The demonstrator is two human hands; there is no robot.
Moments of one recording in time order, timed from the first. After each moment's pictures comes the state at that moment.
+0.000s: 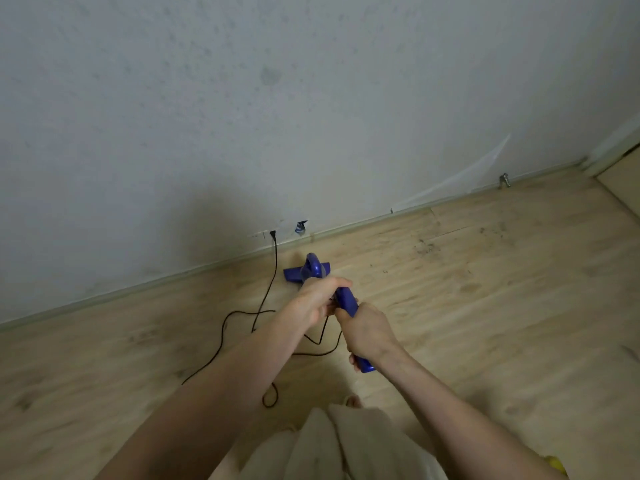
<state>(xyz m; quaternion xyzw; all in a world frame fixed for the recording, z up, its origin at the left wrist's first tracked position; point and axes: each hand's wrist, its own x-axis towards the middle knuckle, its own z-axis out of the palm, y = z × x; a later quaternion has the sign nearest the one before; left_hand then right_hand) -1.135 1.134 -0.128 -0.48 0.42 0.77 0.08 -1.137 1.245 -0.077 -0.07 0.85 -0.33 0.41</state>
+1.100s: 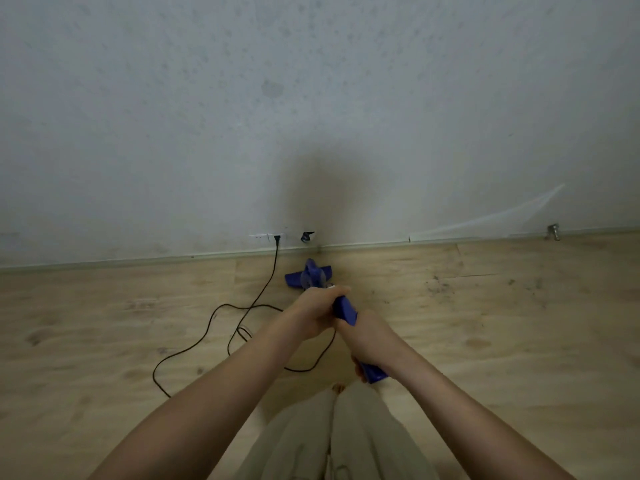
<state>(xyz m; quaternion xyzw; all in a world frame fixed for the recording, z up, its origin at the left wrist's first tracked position) -1.276 1.176 -0.137 -0.52 0.33 0.79 0.00 -1.326 1.278 -0.073 -0.24 0.80 -0.23 0.50</state>
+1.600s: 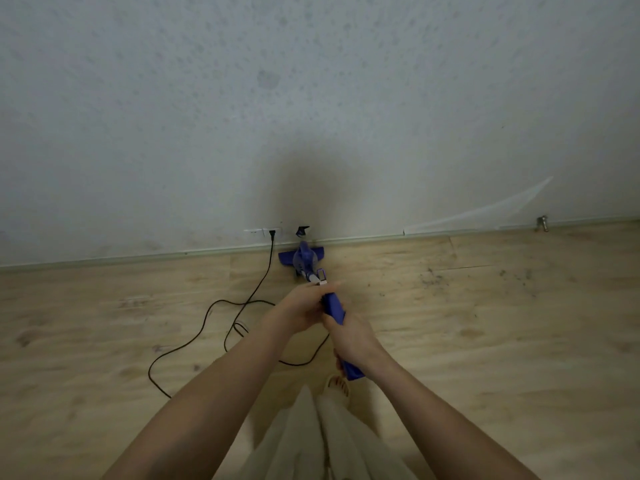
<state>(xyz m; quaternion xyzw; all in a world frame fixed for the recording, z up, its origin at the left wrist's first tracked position) -1.253 1.167 -0.150 -0.48 0.34 0.81 0.02 -1.293 1.279 -0.103 -0.19 0.80 -0.29 0.49</state>
